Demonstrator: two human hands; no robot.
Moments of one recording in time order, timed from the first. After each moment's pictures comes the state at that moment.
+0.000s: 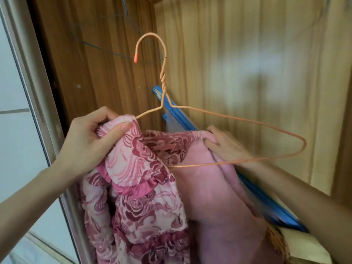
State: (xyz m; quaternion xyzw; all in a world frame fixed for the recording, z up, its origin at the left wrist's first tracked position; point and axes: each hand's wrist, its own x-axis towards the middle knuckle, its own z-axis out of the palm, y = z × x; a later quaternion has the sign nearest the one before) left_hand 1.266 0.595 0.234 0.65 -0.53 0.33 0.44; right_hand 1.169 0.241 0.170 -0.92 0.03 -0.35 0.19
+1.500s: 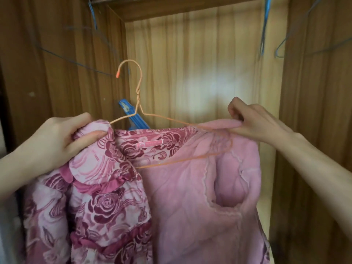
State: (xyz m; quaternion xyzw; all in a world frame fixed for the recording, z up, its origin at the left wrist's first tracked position) left_hand 1.306 0.569 0.260 0.63 -0.60 0.43 0.25; right_hand 1.000 0.199 0.283 -0.90 0.09 -0.43 -0.04
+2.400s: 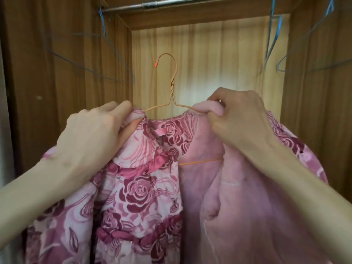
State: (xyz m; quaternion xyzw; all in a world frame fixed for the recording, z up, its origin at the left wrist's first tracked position) left_hand 1.231 0.532 0.277 0.64 -0.45 0.60 0.19; right_hand 1.034 0.326 0.309 -0.78 0.11 -0.60 -0.12
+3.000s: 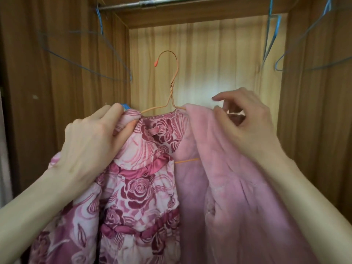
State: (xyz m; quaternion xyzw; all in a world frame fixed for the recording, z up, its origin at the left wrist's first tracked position) left_hand 1.243 0.522 0.261 0.61 -0.44 0.60 0.27; right_hand 1.020 0.305 0.285 -0.77 0.03 -0.64 0.01
